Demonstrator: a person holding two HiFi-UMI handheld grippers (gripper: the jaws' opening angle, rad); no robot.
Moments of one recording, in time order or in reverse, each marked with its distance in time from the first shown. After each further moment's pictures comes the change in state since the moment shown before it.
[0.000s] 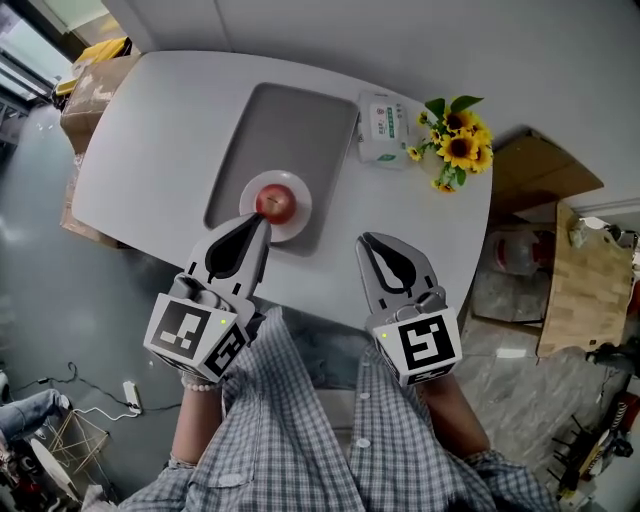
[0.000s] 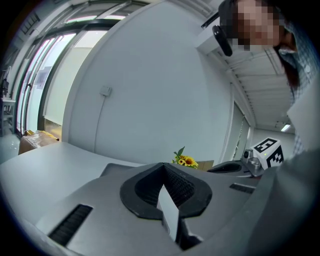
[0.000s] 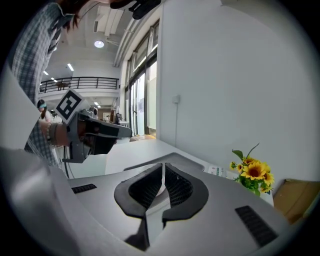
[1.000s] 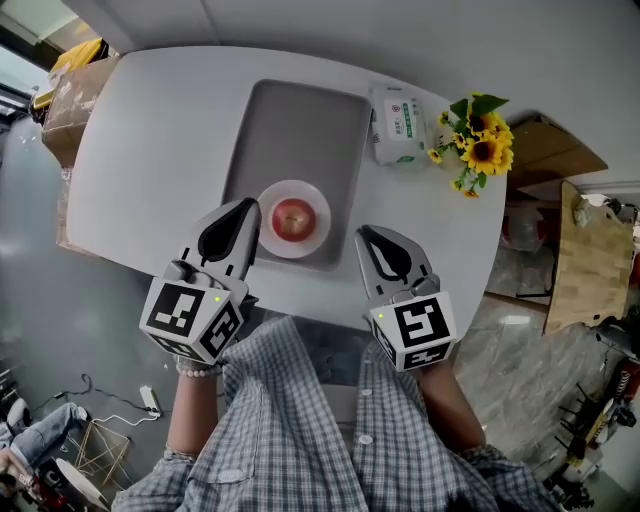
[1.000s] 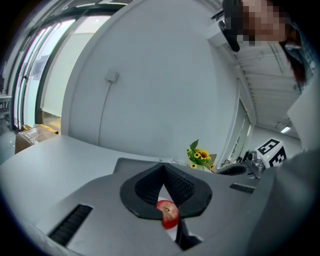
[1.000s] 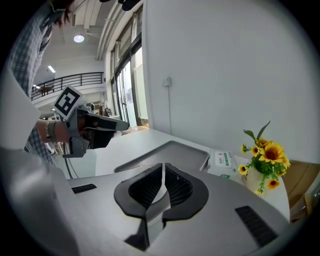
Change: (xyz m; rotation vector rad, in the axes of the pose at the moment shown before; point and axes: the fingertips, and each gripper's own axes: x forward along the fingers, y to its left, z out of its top) left arm 0.040 0.089 -0.011 -0.028 0.109 -0.017; right arm 0.075 -0.001 -0.027 0.123 0.145 -0.064
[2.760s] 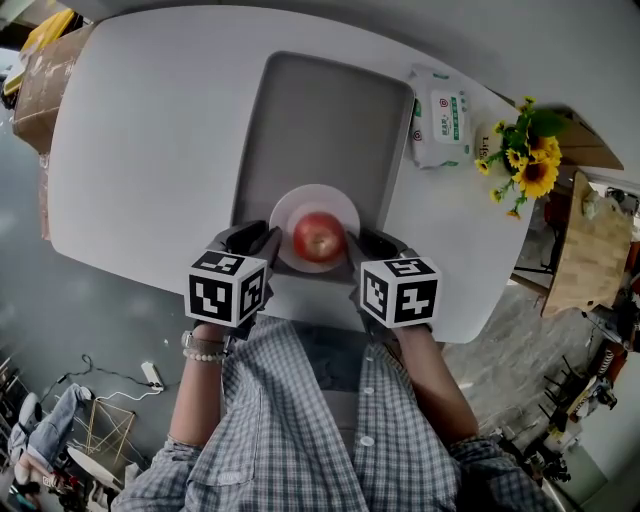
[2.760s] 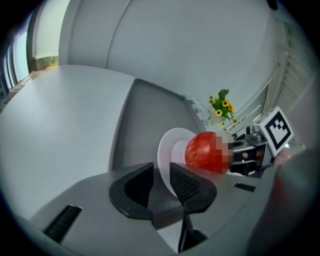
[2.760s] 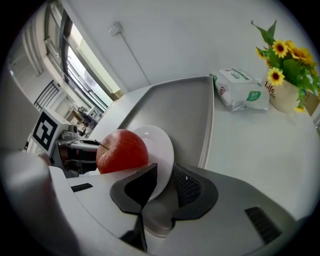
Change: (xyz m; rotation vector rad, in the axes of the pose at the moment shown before) left arm 0.040 0.077 -0.179 -0.220 0.678 -0.021; right arm 0.107 0.022 -0.119 0.481 0.533 -0.013
